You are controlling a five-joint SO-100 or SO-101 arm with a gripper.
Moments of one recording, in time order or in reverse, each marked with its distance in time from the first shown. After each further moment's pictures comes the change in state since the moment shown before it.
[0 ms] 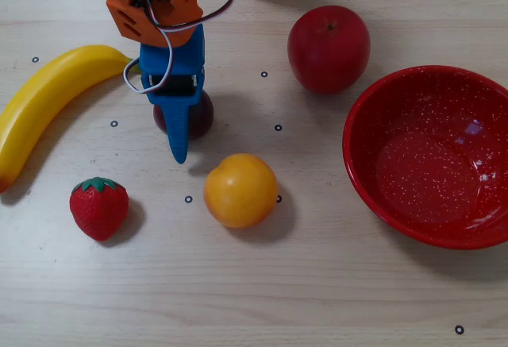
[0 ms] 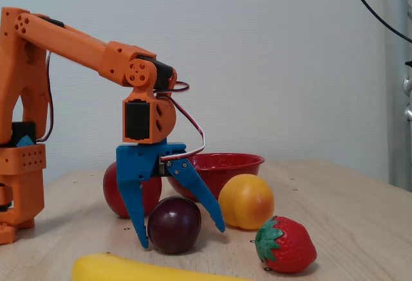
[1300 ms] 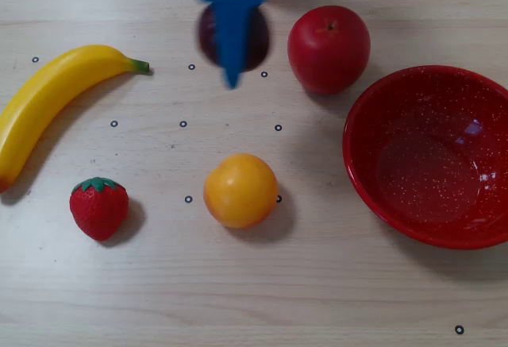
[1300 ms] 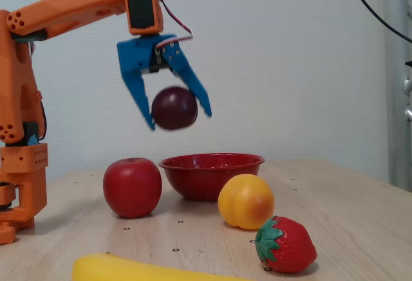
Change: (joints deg) arm 20.7 17.0 -28.6 36.6 -20.6
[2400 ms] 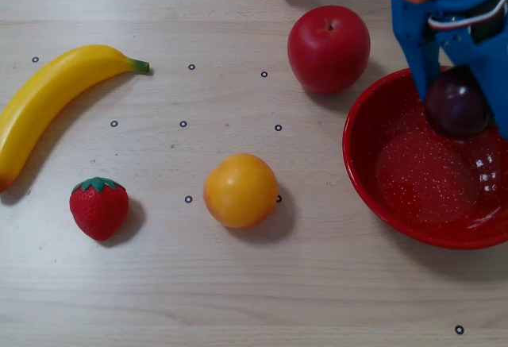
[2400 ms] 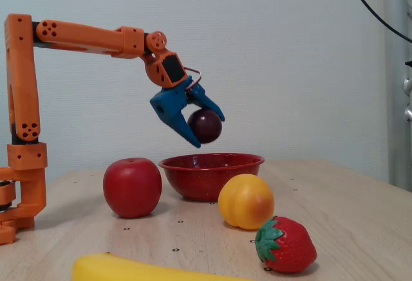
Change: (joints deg) arm 31.5 -7.2 17.6 -46.2 3.4
